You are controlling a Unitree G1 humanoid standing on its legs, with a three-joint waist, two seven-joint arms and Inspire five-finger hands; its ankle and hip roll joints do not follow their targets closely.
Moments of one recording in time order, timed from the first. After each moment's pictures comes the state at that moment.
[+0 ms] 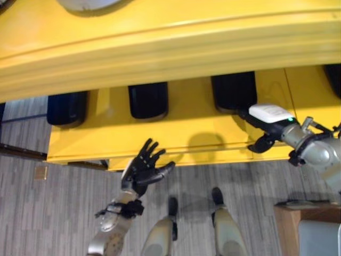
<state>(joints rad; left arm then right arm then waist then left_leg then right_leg) 0.15 0.38 -0.20 -0.05 -0.74 -0.13 -0.05 -0.47 -1.16 0.38 -0.05 -0.27 -0.06 0.21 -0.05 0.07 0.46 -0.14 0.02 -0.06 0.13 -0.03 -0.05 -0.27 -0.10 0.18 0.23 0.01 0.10</state>
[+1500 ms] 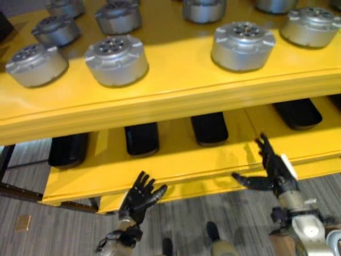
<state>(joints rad) 0.37 0.21 -0.11 0.05 -0.74 -0.09 -0.06 0.32 -0.41 -0.09 -0.14 0.22 -0.10 0.07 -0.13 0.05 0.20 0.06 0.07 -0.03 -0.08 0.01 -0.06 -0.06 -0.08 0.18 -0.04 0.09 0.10</state>
